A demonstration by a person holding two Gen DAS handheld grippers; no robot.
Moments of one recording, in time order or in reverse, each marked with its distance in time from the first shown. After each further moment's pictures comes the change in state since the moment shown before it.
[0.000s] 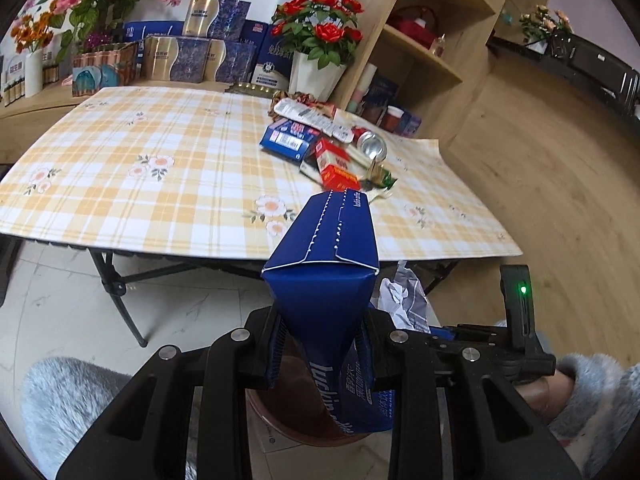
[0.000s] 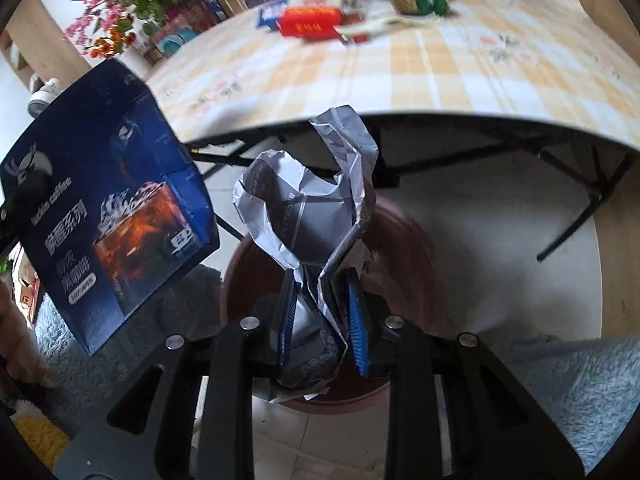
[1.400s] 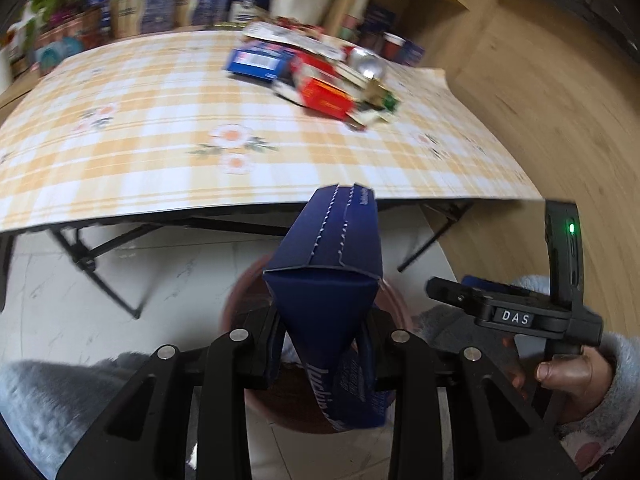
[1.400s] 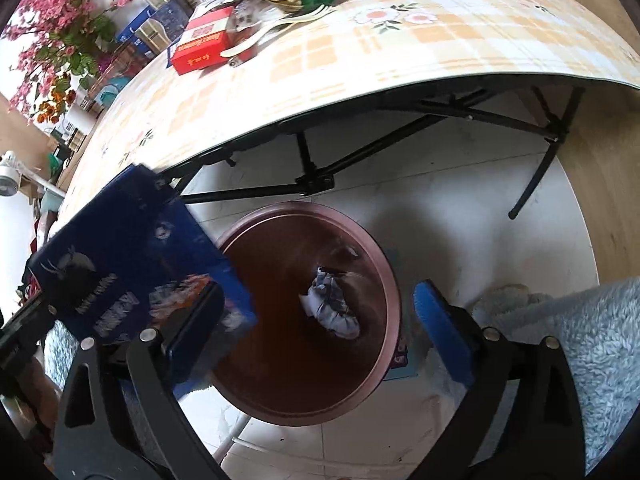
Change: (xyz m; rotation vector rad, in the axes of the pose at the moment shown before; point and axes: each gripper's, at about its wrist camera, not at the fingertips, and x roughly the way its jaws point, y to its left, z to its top) left arm 0.089 -0.028 -0.012 0.087 0.241 0.011; right arm -0.001 -0.046 0.004 0.236 -0.042 -0.095
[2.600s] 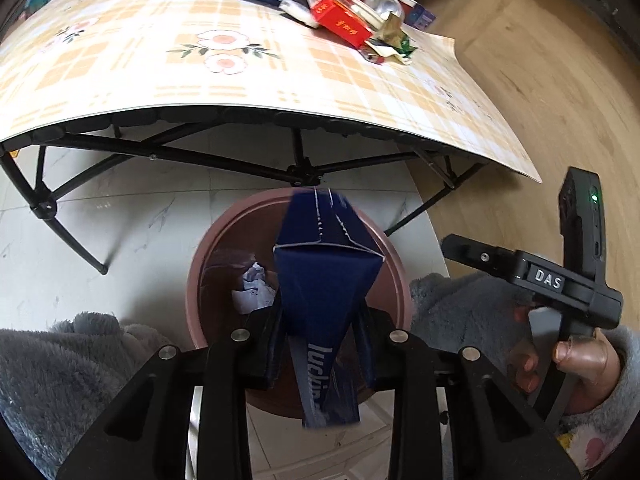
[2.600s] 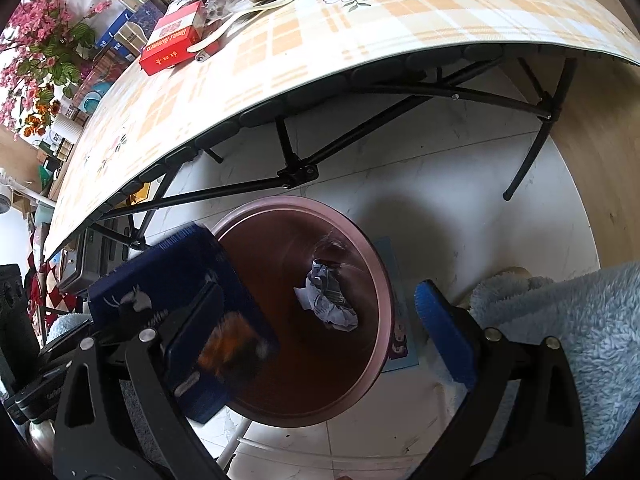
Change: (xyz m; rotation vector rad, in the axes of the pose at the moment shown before) left arm 0.045 0.023 -0.021 -0.108 0.141 -0.073; right arm 0.011 -0.012 0.004 0.061 0.040 -0.020
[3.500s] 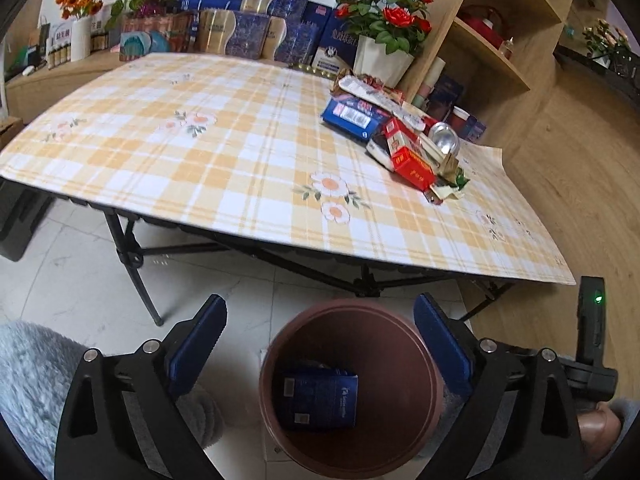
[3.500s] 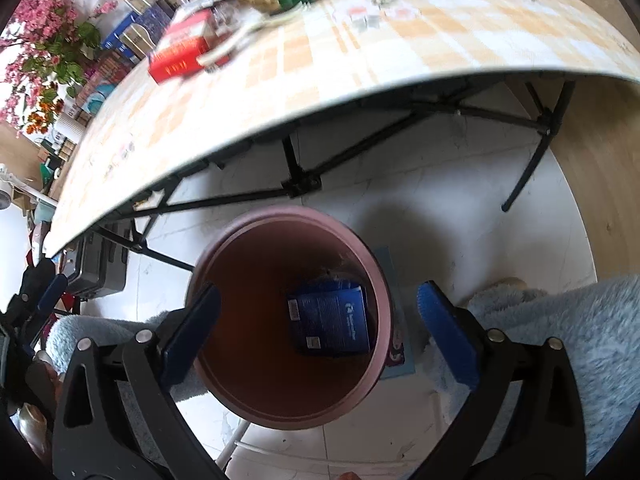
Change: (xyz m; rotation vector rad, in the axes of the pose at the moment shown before) left arm -0.075 0.023 0.008 -0.122 -0.397 0.195; right arm -0.012 0.005 0.008 -0.028 -0.044 0.000
